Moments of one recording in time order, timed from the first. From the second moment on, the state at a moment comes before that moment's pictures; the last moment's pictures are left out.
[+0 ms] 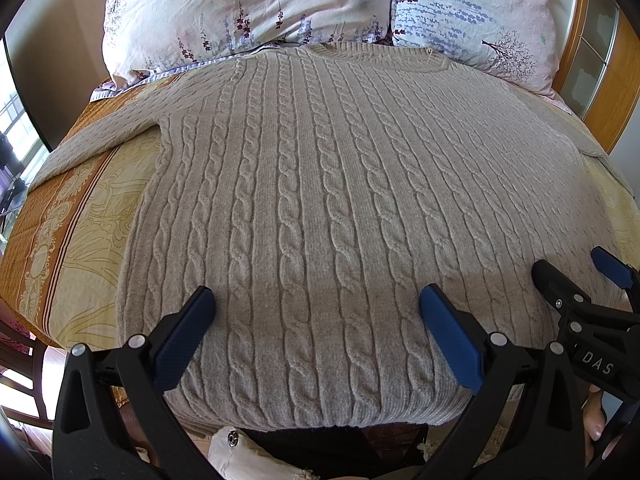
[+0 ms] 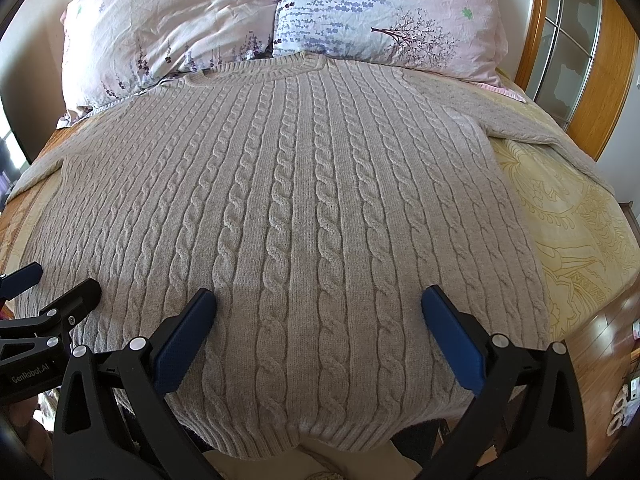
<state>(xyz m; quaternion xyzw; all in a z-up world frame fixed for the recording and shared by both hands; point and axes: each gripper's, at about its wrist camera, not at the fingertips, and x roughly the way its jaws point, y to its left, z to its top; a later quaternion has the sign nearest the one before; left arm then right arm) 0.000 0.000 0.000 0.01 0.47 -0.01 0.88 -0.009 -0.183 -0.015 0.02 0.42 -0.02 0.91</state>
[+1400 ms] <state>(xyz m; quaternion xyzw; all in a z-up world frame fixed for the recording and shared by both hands) 0.049 0.022 0.028 -0.04 0.39 -0.10 0.91 0.070 -0.504 -0.014 0.49 0.32 -0.12 0.80</state>
